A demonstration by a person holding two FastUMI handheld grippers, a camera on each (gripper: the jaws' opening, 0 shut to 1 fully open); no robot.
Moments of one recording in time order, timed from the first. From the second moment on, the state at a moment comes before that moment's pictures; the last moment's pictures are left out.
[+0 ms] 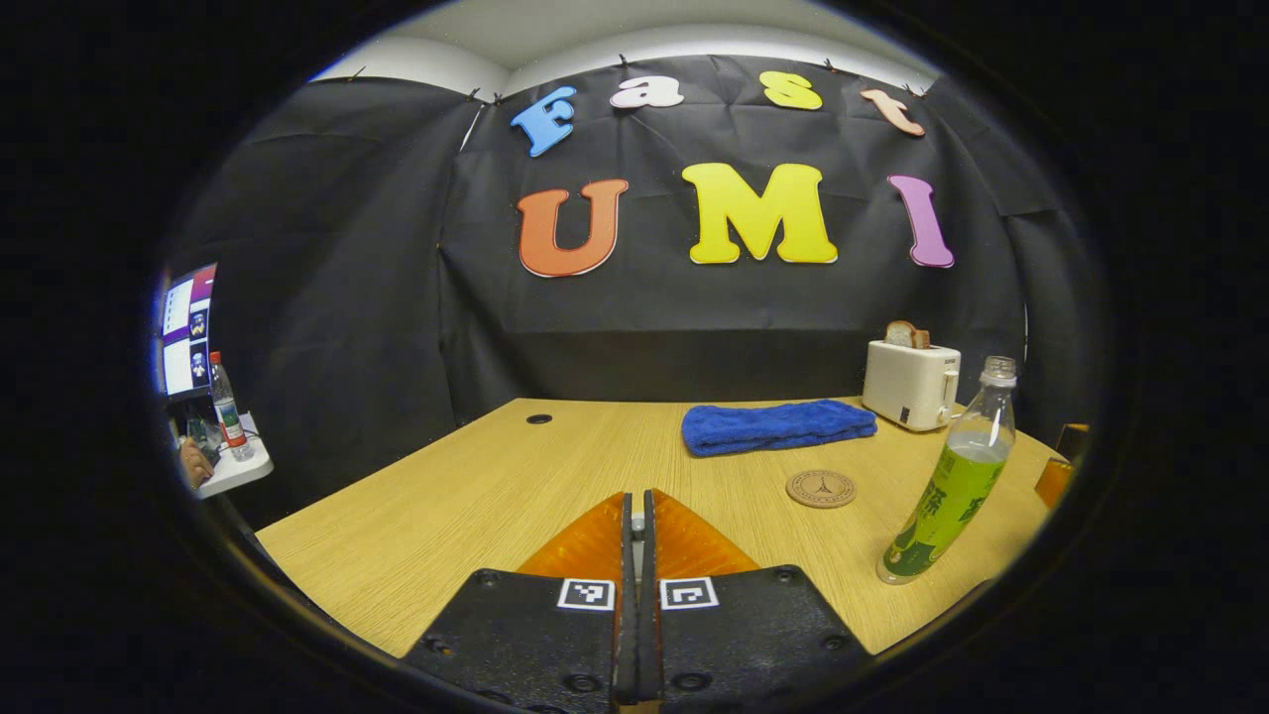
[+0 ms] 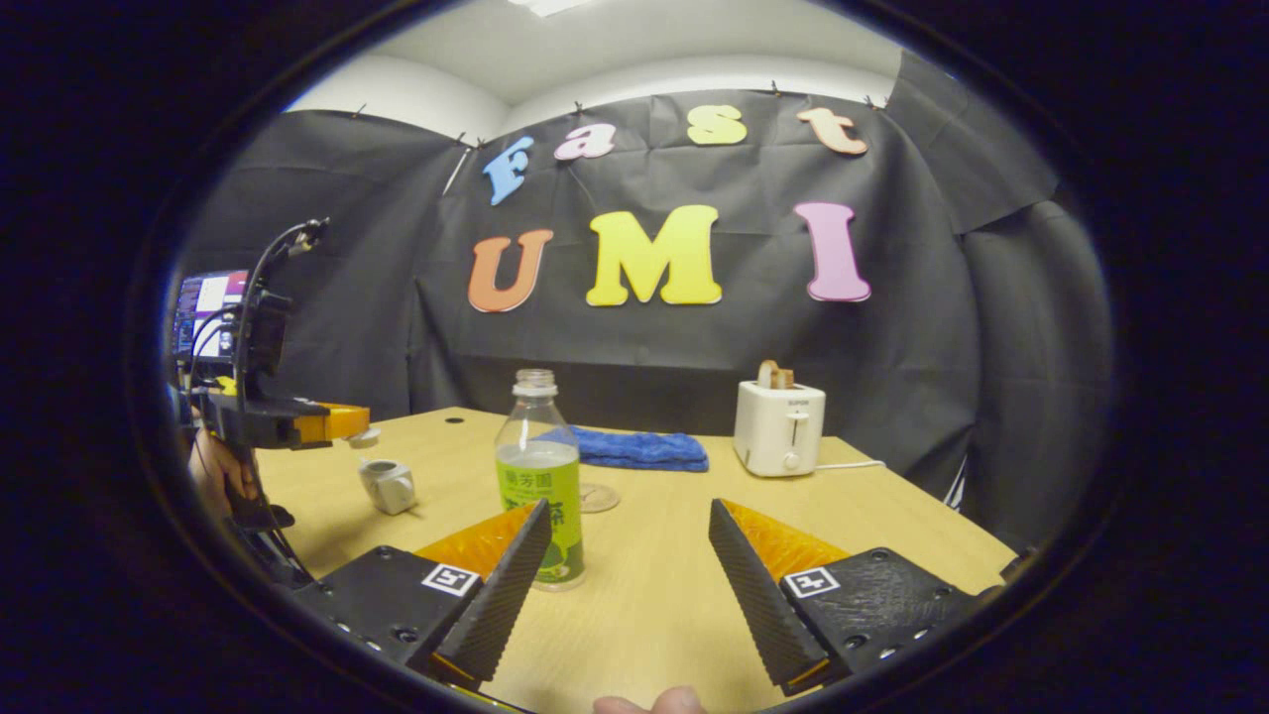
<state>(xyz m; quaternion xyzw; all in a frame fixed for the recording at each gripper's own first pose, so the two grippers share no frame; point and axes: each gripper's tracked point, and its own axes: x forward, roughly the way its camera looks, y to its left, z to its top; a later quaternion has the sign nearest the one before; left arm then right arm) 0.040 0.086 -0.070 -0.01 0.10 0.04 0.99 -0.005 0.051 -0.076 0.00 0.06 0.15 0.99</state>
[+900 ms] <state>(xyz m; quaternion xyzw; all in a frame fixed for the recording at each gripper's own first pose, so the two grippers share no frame) -0.010 0.100 -0.042 0.00 0.07 0.04 1.00 0.053 0.129 -0.107 0.00 0.11 0.16 0.98</state>
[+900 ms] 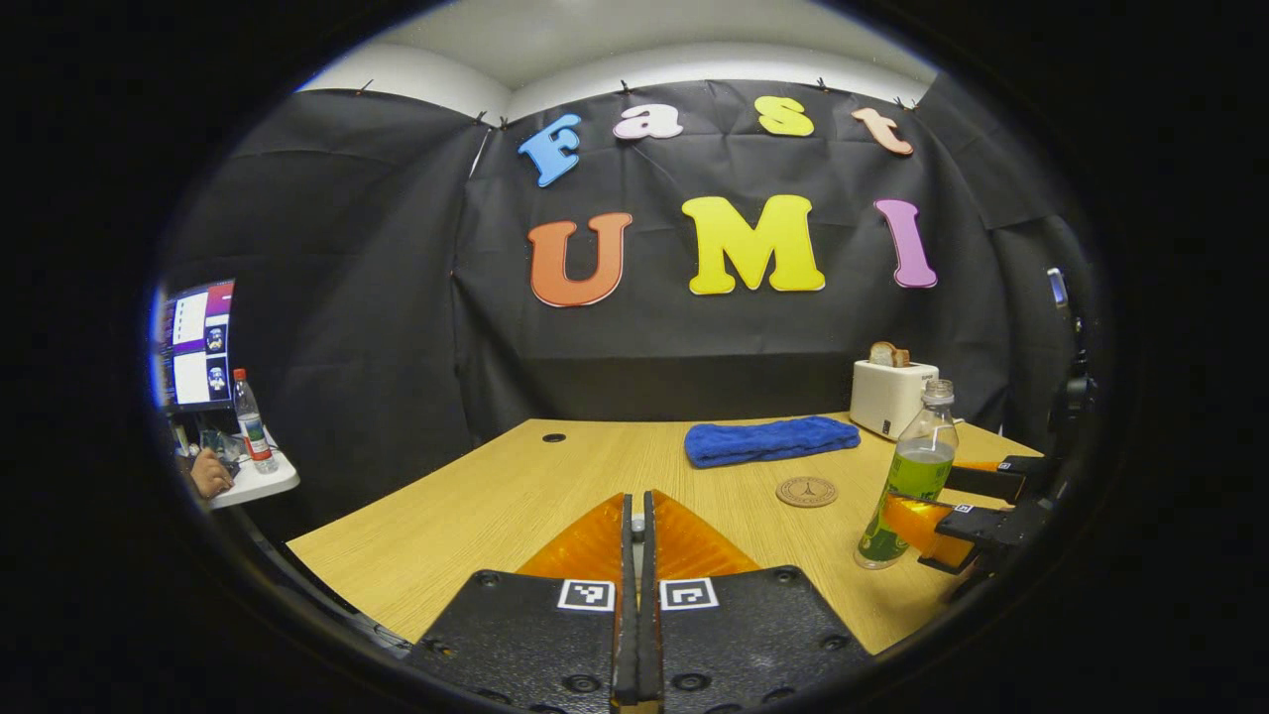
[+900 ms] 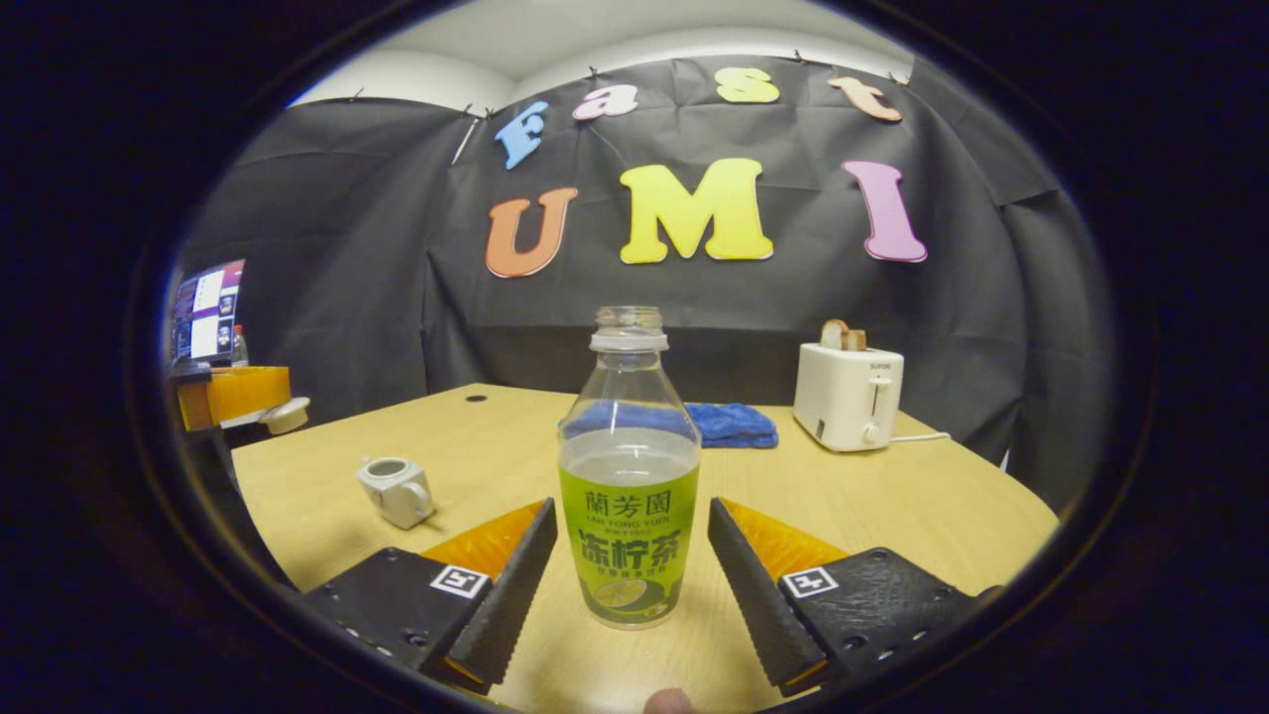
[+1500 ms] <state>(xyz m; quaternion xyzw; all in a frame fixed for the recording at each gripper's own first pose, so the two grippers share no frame) -0.006 0.102 -0.025 -0.01 0.03 0.02 1.00 0.059 0.158 -0.083 -0.13 0.11 0.20 0.97</state>
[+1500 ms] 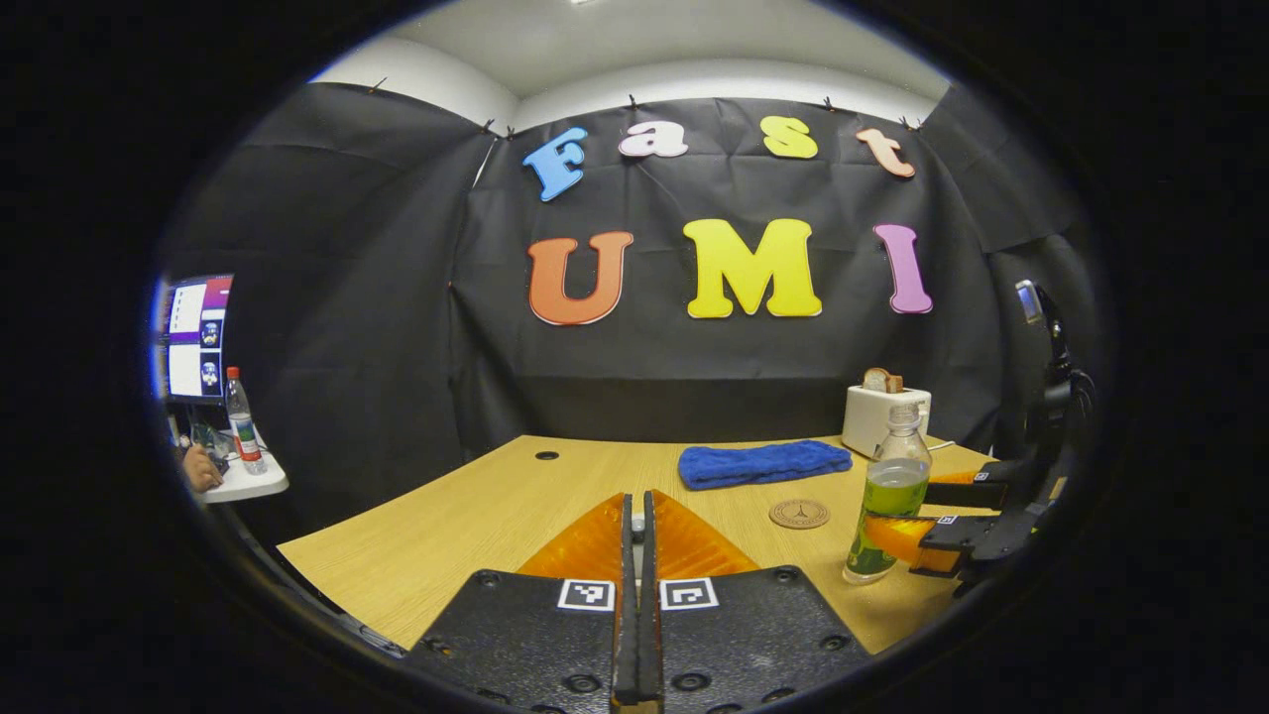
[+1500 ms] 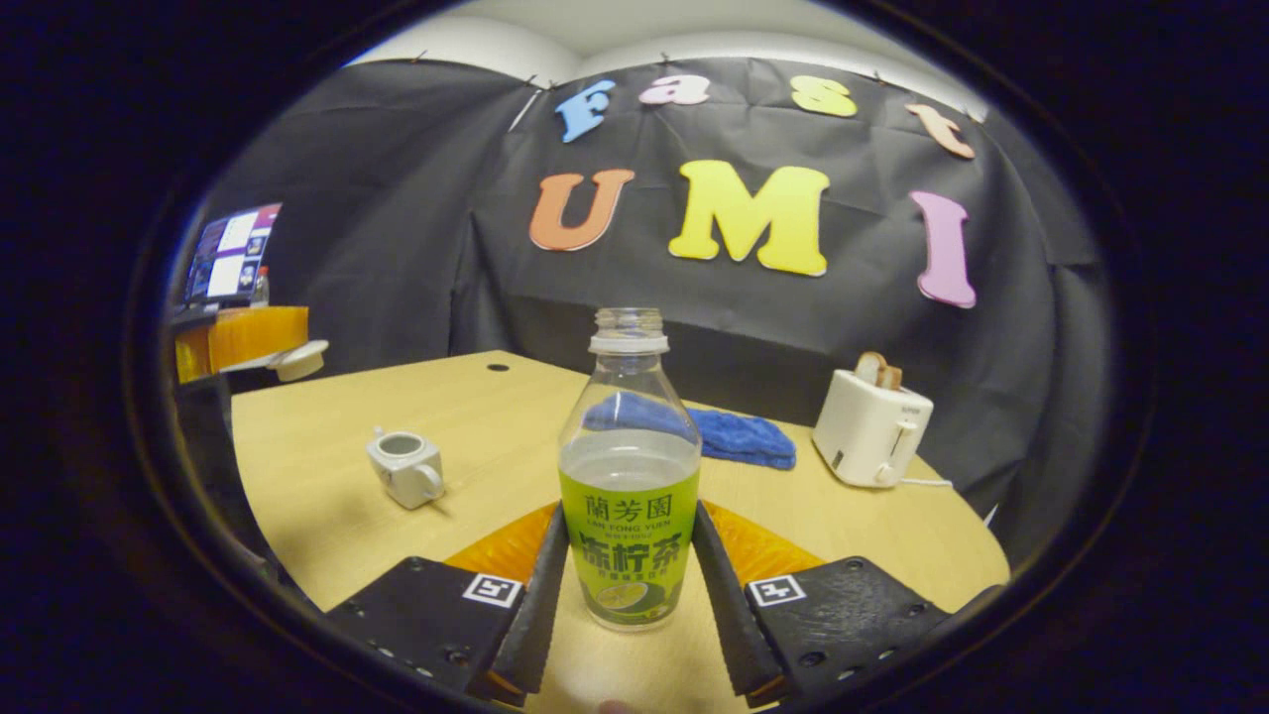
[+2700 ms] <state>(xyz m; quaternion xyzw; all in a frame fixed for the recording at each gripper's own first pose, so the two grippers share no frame) -0.007 0.151 -0.044 -0.02 0.03 0.02 1.00 0.106 0.246 -0.089 -0.62 0.00 0.21 0.76</state>
